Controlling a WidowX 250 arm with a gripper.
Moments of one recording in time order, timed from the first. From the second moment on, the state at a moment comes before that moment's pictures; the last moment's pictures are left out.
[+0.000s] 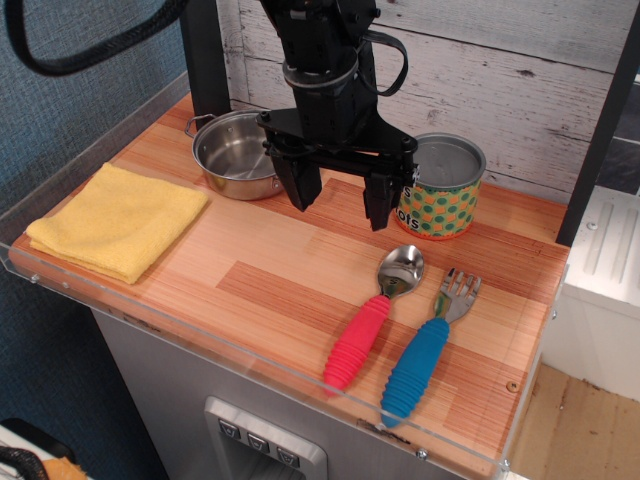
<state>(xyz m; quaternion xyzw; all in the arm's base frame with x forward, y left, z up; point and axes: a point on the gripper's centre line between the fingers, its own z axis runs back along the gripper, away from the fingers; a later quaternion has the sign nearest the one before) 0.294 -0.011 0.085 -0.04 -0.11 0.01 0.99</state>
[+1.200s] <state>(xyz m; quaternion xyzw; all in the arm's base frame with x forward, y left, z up) 0.232 0.105 0.068 0.01 -0.03 0.10 0.99</state>
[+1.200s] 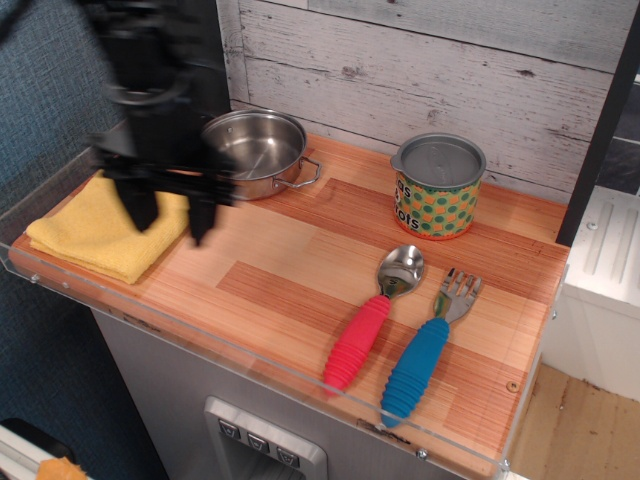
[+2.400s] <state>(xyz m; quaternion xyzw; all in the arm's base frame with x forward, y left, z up) 0.271 0.186 0.017 0.11 -0.08 0.06 0.99</state>
